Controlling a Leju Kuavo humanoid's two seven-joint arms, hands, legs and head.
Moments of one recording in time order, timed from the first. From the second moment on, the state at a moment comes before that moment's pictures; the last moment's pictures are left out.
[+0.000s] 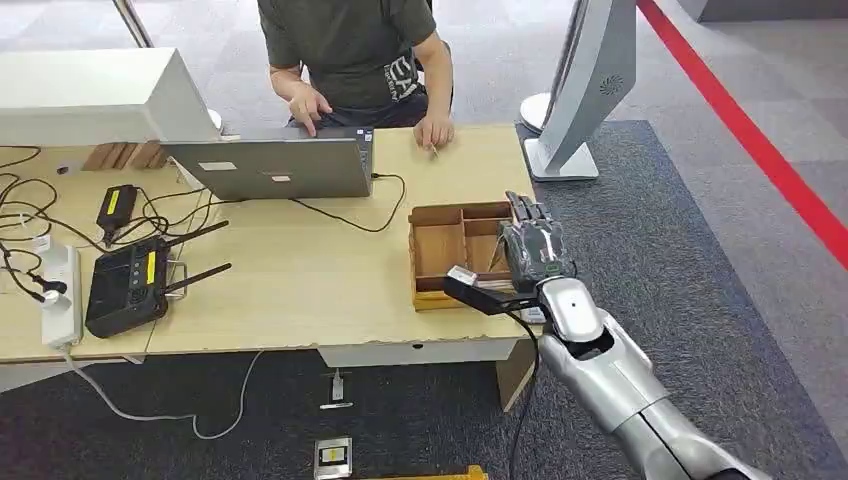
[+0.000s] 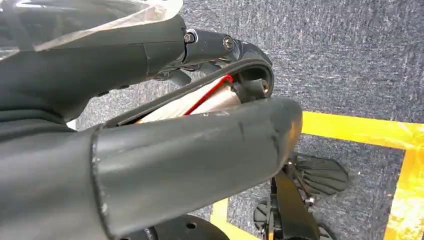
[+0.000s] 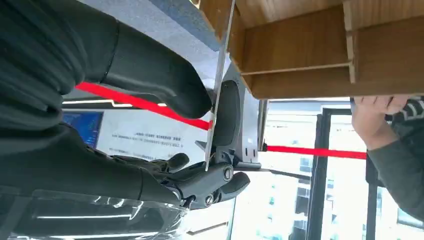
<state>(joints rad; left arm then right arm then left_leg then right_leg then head) -0.12 0.12 -1.11 -0.20 1.16 0.21 -0.07 -0.51 -0.23 0.53 -1.13 1.25 -0.18 0.33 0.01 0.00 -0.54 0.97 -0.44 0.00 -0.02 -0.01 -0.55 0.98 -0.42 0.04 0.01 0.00</state>
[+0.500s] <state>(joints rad) -0.12 0.12 -1.11 -0.20 1.14 0.20 -0.07 -0.73 -0.14 0.60 -1.04 1.34 -0.11 0.30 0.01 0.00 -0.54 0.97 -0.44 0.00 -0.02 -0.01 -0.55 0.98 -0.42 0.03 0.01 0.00</state>
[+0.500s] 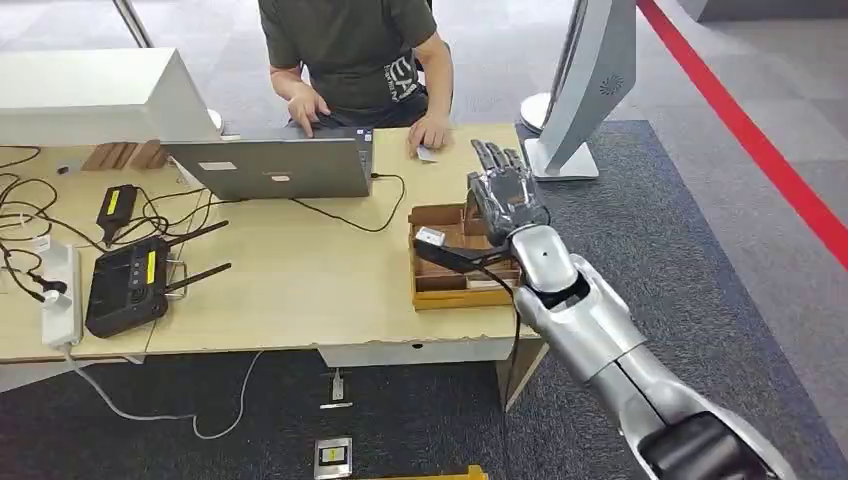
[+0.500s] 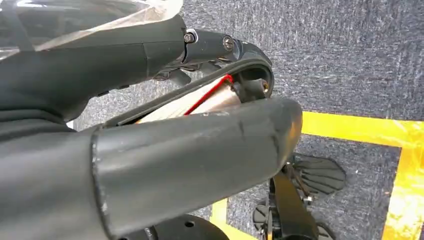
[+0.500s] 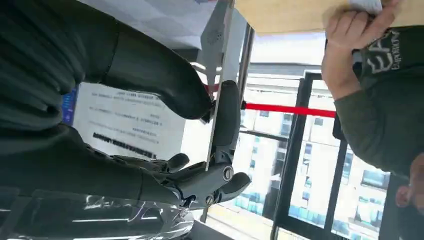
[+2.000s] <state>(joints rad) -0.12 0.10 -1.13 -0.20 1.15 0.21 -0.05 -0.92 -0.06 0.70 -0.82 1.44 0.03 0.41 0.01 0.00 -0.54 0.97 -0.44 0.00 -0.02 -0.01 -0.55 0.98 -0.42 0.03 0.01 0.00</state>
